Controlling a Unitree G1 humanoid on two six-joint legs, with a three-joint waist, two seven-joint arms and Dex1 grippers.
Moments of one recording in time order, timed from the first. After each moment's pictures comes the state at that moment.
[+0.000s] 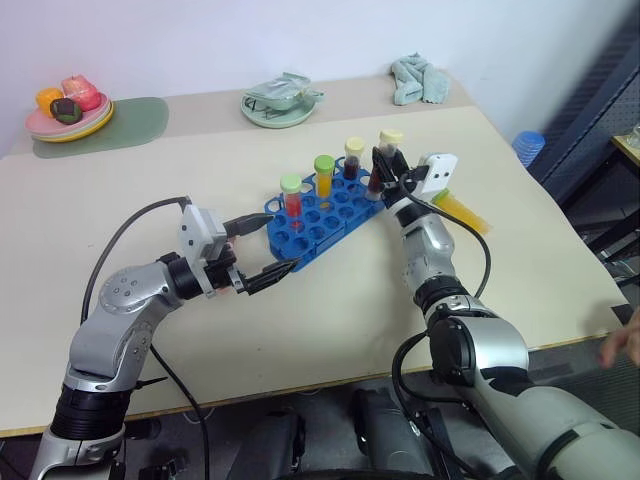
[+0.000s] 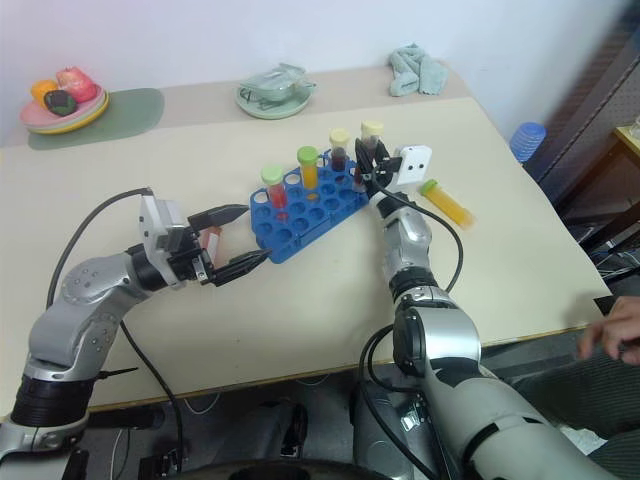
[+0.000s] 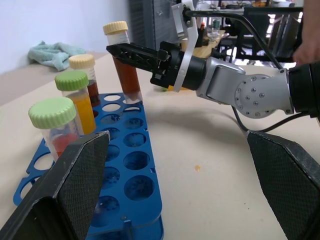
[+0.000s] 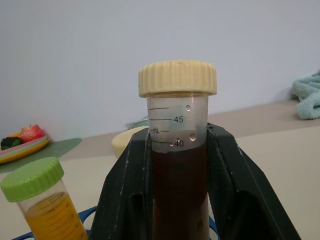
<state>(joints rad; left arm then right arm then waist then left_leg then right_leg) -0.21 0.57 0.07 -0.34 -0.54 0.34 -0.85 -0.98 -0.09 -0.30 1.21 0.31 -0.58 0.57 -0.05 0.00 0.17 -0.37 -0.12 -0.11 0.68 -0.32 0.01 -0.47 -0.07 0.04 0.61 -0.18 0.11</state>
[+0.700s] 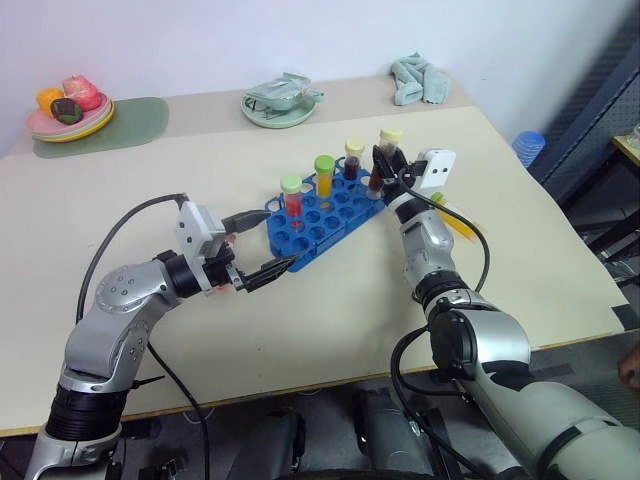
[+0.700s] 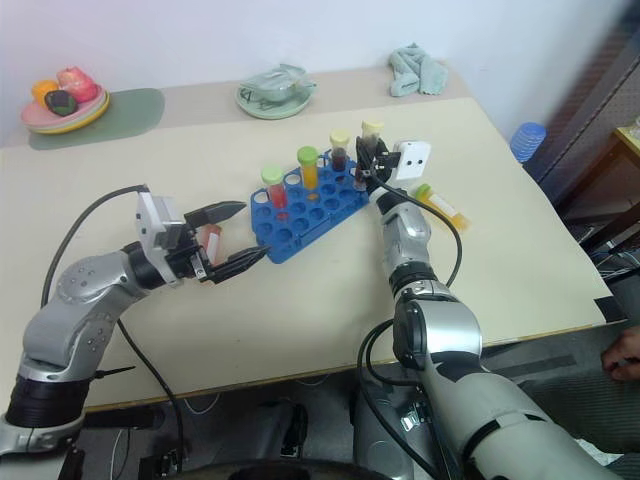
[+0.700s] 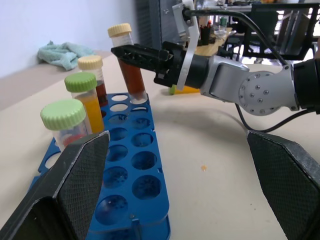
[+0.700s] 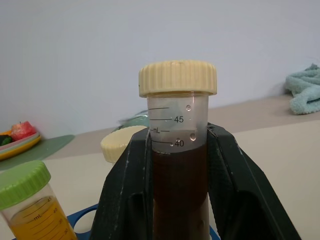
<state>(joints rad) -0.21 0.59 0.07 -0.37 -0.55 0.35 -0.82 -1.01 -0.09 -0.32 1.25 0.28 -0.58 0.53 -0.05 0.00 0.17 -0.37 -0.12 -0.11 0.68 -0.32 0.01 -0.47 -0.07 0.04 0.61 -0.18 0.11</state>
